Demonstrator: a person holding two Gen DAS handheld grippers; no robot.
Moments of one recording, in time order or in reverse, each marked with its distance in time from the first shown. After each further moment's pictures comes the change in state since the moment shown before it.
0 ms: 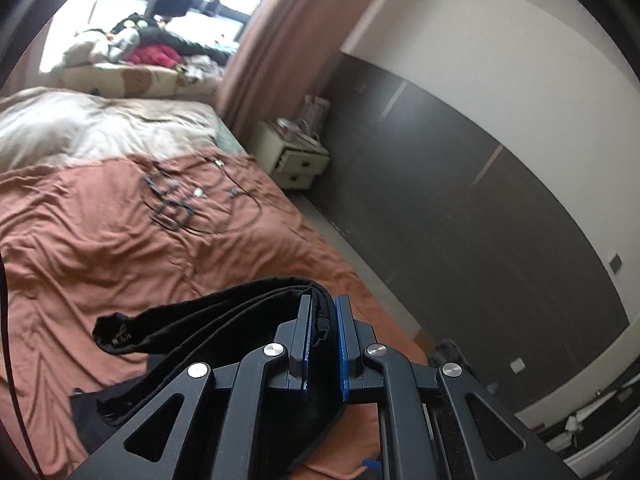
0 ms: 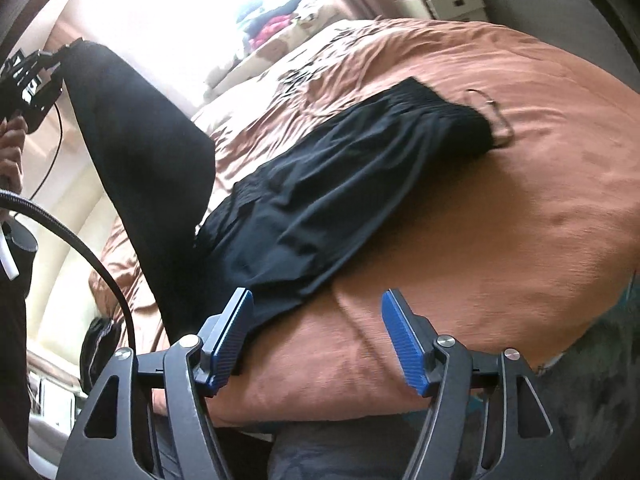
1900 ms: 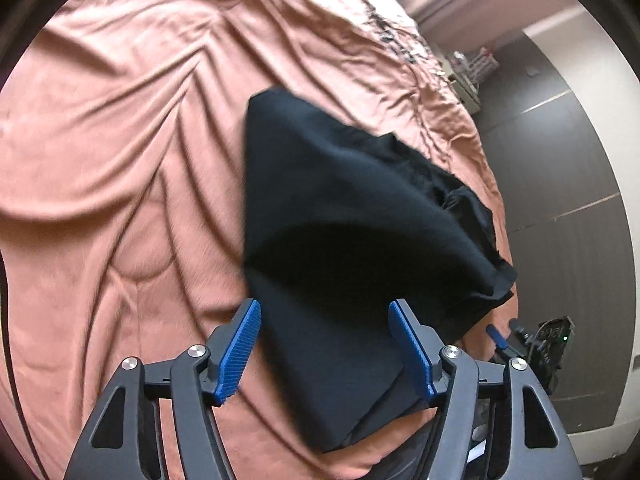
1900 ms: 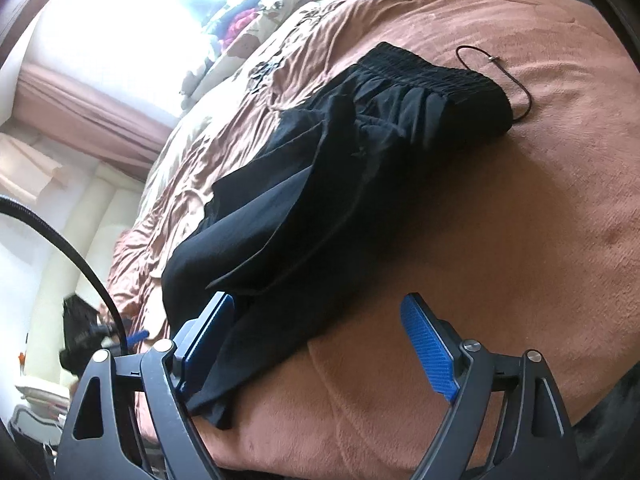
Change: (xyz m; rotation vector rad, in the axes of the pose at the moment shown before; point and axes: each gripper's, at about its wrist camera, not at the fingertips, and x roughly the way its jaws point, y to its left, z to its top) left arm -0.034 0.256 -0.276 -0.525 0.262 0.234; right arm 0.073 -0.020 0.031 0.152 0.049 0.045
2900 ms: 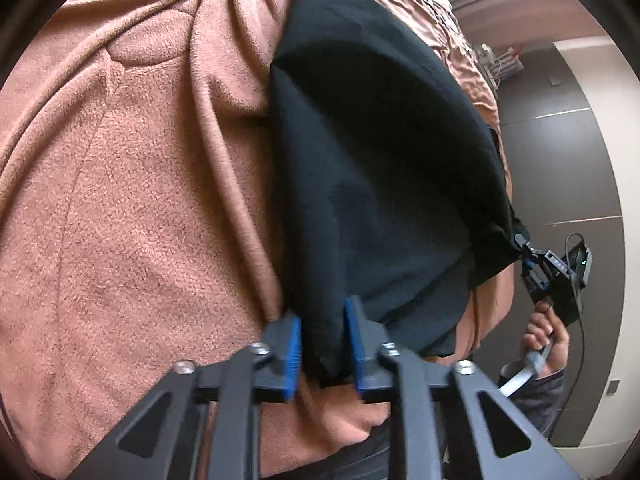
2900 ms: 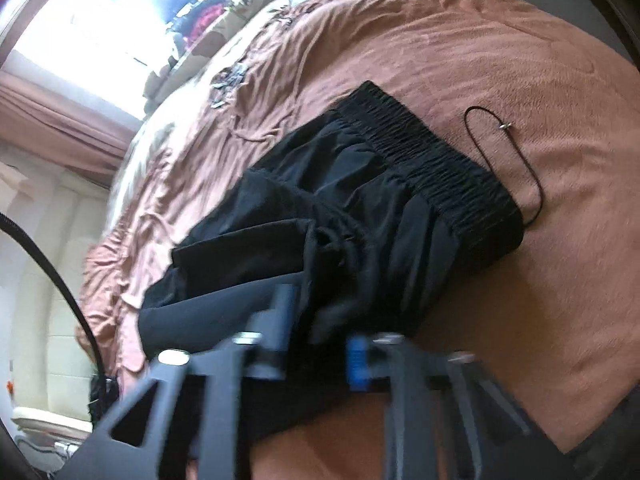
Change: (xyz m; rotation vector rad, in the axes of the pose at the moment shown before) left arm 0.036 0.017 -0.082 -0.139 0.095 -0.032; right arm 0.029 0.018 0.073 0.019 0.044 -0.156
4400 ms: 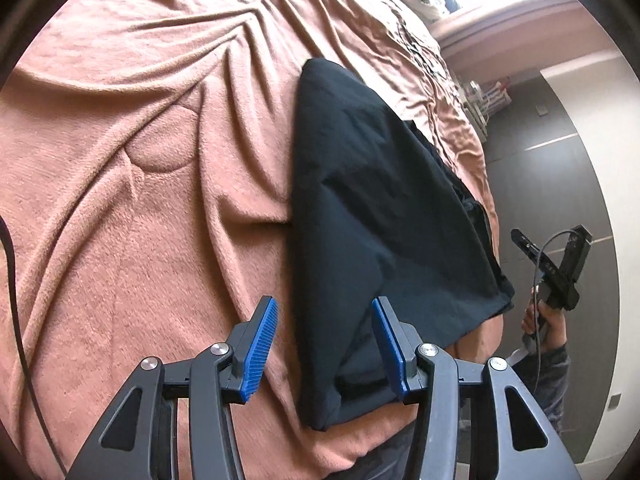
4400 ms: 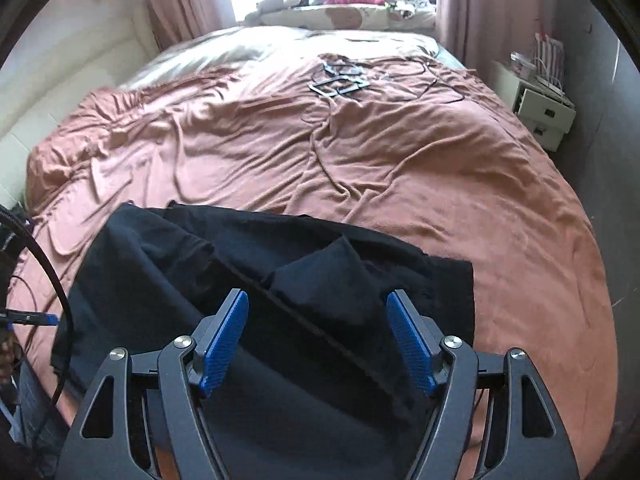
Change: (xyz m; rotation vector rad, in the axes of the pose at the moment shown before) left arm -0.036 -0.001 0.028 -0.007 -0.155 -0.029; right arm 0.021 0.108 0.049 -0.741 0.025 -0.136
